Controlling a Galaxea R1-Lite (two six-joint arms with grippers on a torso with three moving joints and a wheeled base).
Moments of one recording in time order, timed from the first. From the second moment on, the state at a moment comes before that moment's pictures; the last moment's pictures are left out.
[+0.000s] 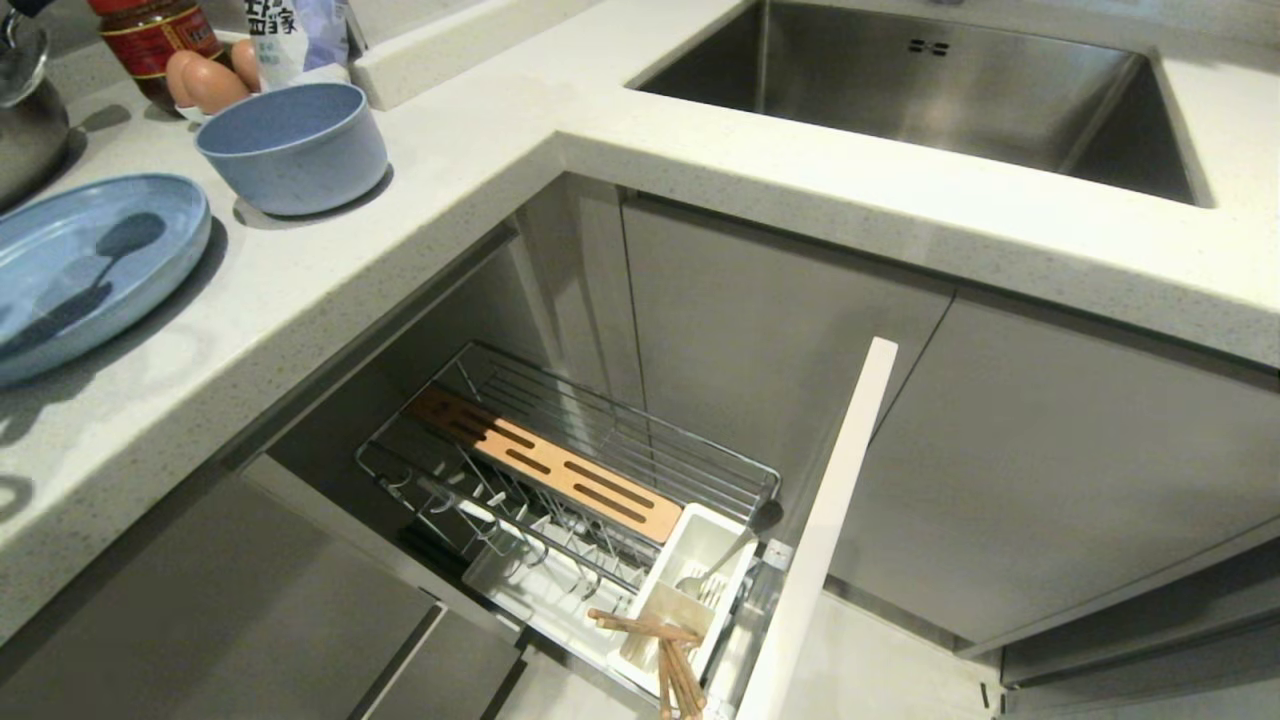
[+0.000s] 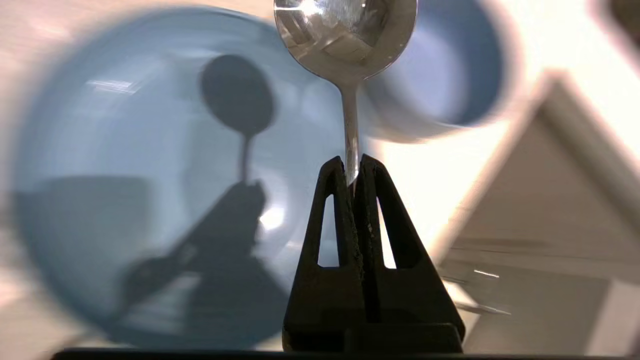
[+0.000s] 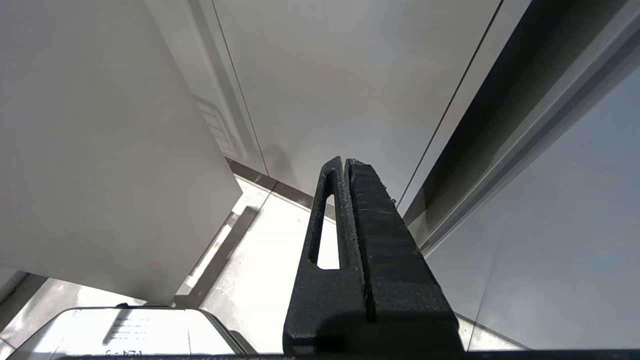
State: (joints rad) left arm 0.21 1.32 -1.88 0.83 -0.27 -0.30; right arm 0.00 0.00 0.00 0.00 0.00 0.00
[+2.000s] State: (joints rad) left arm -0.83 1.90 -1.71 1.00 -0.17 -0.75; right arm 0.00 0.00 0.00 0.00 0.00 0.00
